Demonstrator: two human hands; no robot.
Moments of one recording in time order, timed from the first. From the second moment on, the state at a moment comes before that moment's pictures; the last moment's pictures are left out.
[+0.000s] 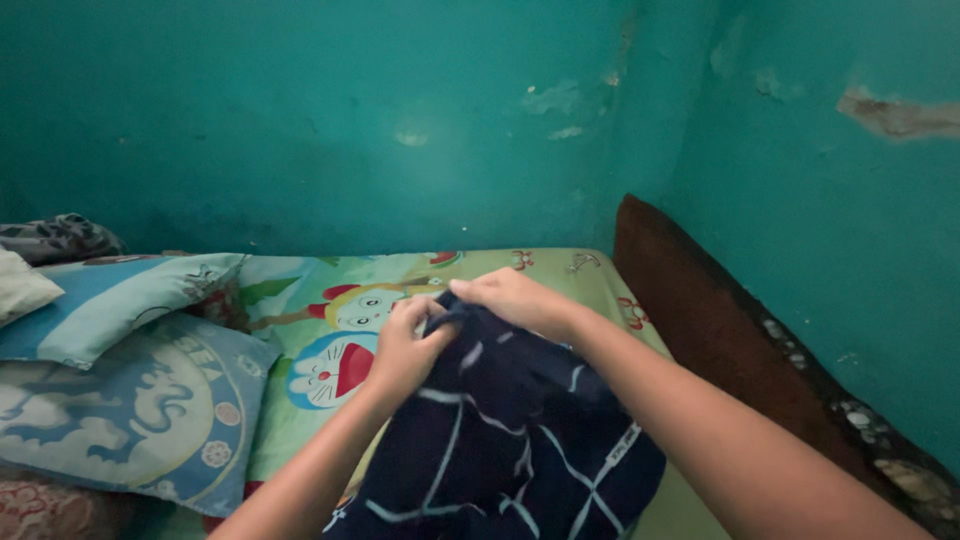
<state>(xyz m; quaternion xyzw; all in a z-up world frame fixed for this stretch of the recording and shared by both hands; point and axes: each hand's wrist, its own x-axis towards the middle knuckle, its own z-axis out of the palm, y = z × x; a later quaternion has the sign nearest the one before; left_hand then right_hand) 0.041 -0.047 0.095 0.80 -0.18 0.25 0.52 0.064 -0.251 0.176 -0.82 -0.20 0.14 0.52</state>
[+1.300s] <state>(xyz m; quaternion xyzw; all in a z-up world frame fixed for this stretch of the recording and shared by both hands) 0.185 0.040 0.351 0.76 -0.08 0.43 0.48 0.089 -0.274 0.075 -0.99 0.09 0.01 0.09</state>
